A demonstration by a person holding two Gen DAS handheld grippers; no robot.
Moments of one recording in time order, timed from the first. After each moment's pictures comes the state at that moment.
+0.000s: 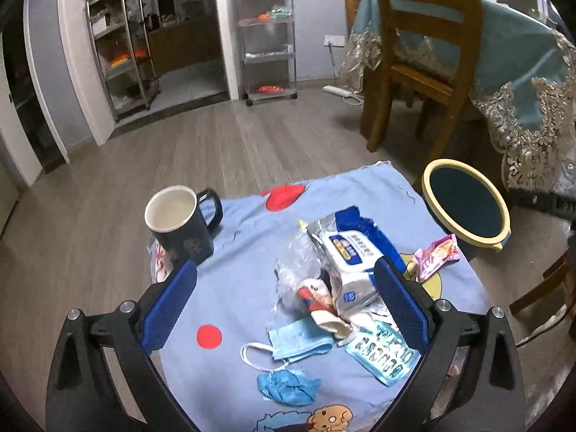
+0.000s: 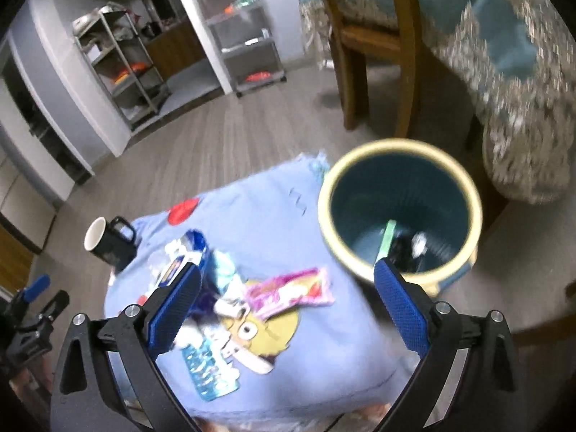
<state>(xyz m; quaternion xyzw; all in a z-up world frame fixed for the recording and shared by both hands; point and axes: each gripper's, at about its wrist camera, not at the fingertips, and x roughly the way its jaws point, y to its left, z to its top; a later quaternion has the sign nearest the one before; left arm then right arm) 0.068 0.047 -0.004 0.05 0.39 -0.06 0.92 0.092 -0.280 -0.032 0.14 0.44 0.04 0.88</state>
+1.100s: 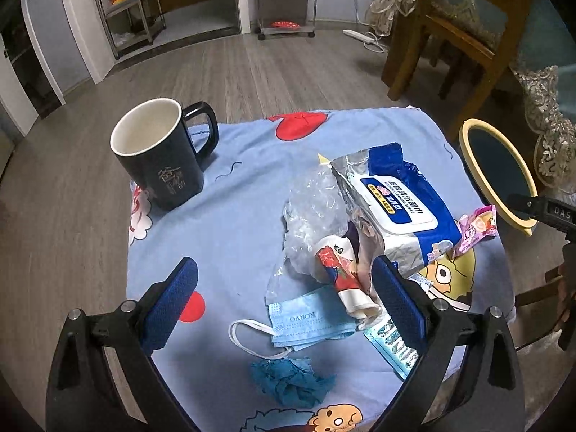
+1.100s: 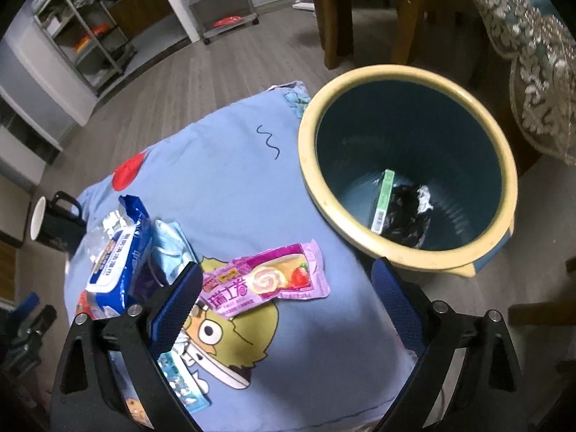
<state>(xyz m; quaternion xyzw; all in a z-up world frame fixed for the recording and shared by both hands) 0.110 0.057 -0.087 0.02 0.51 -0.03 0.86 0.149 -0.275 -0.118 0.13 0.54 0.00 0.83</state>
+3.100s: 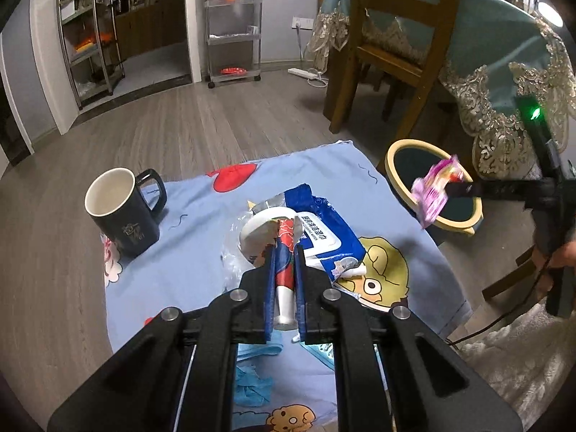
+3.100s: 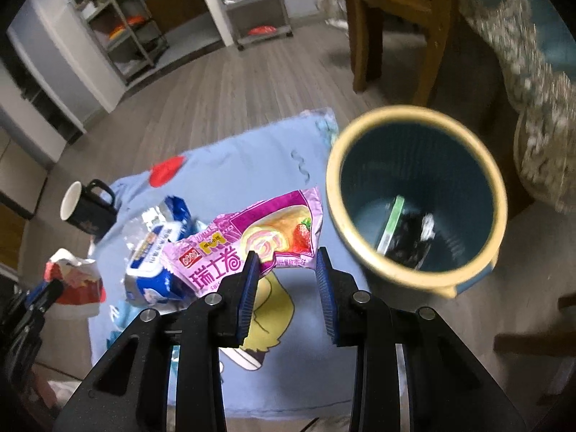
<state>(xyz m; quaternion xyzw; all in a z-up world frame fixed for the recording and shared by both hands) 0.075 0.010 -0.031 0.03 0.43 -0.12 0.90 0.137 -0.266 -0.057 0.08 0.51 0.06 0.85</state>
